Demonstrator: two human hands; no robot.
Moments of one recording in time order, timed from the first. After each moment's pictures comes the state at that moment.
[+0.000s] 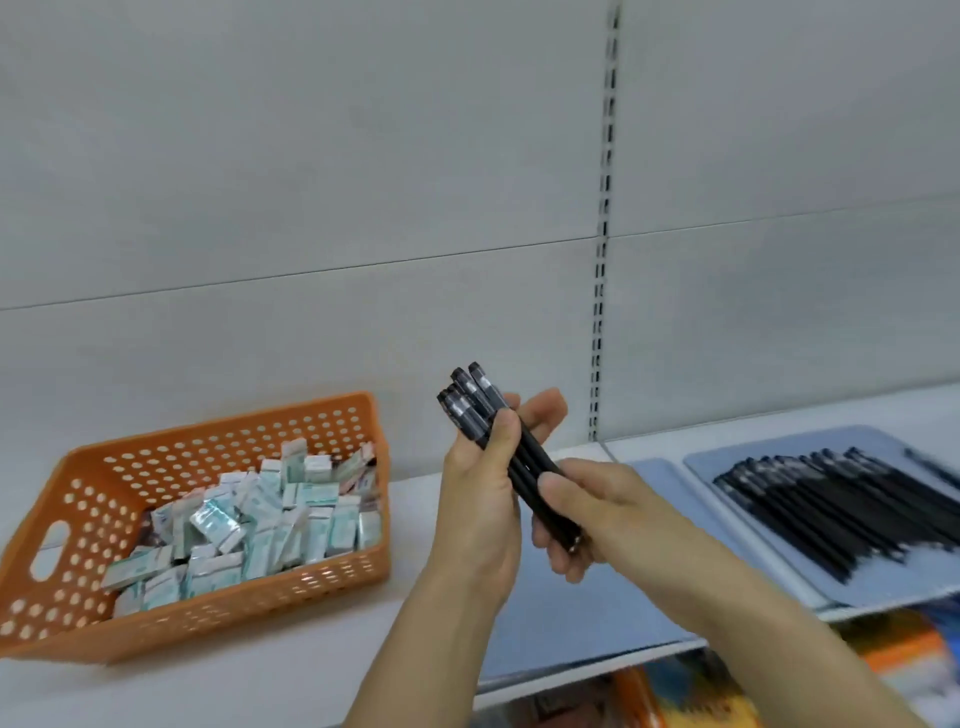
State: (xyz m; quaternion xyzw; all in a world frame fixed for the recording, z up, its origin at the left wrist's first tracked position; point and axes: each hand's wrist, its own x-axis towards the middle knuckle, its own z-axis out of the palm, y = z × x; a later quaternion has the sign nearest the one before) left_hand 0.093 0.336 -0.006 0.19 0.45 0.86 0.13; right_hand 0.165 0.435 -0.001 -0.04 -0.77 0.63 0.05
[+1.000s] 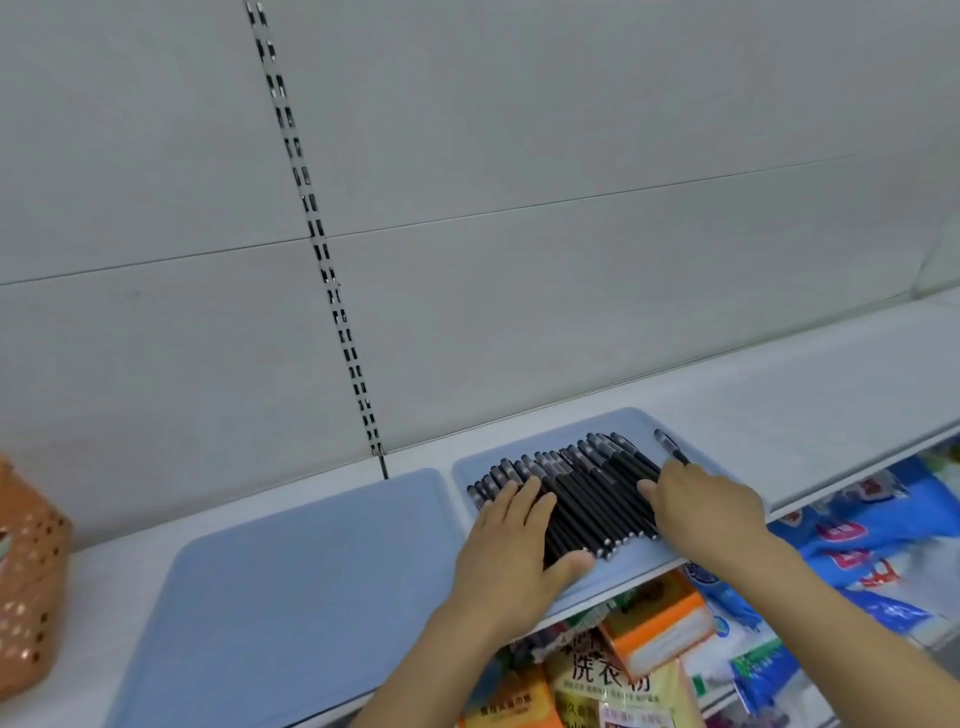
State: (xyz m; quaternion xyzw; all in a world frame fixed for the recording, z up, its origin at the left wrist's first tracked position) left_hand 0.154 0.583 -0.106 0.46 0.88 0.13 0.06; right_hand 0.248 0.768 -0.086 -0.37 -0.93 -0.02 0.01
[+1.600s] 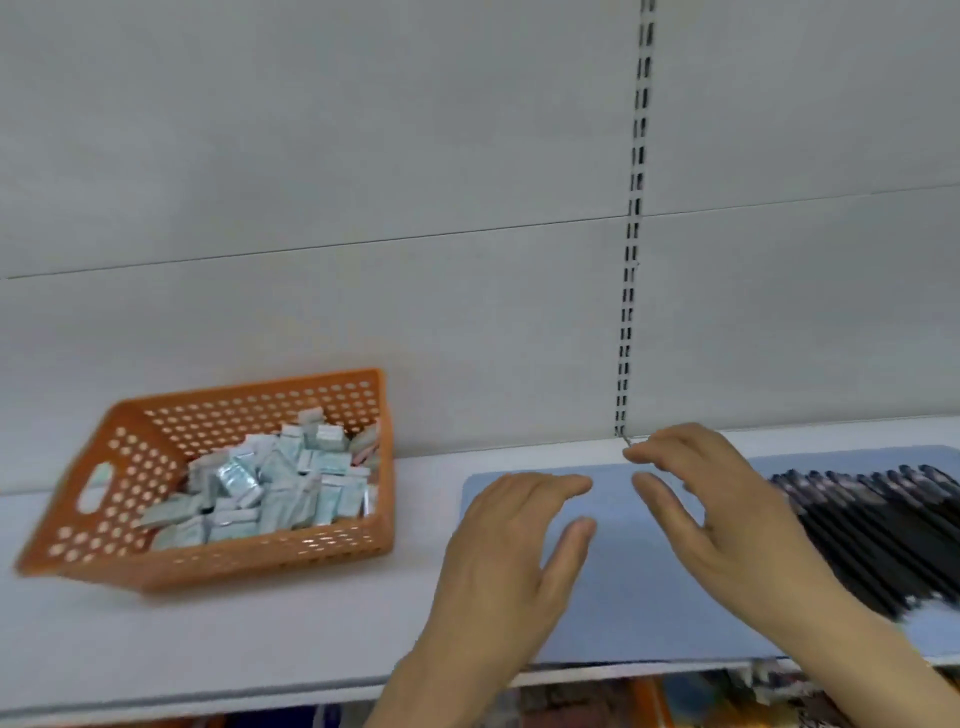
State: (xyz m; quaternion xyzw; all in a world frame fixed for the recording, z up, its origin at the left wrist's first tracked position) left_hand 0.122 0.334 -0.057 0.36 0.84 0.36 -0.19; right_hand 0.166 0.530 -0.053 0.05 -0.90 0.23 0.36
